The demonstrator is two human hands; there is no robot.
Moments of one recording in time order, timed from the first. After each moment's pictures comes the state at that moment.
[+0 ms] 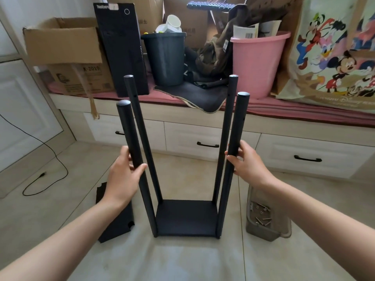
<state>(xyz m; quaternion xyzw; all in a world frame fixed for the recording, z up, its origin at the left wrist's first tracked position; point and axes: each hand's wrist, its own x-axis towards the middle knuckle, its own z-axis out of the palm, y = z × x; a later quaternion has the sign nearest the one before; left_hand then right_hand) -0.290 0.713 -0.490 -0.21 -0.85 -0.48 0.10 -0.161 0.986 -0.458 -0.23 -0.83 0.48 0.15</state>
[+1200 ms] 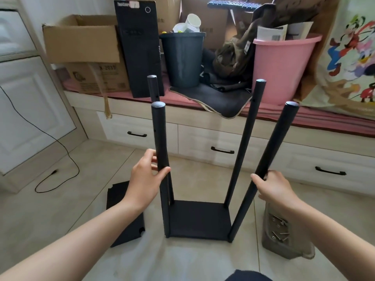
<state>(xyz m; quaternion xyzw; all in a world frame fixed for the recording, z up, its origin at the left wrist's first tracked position) -0.325 0.718 -0.492 -0.23 -0.84 -0.49 0.05 -0.185 0.992 -0.490 -0.36 -0.85 0.37 0.09</state>
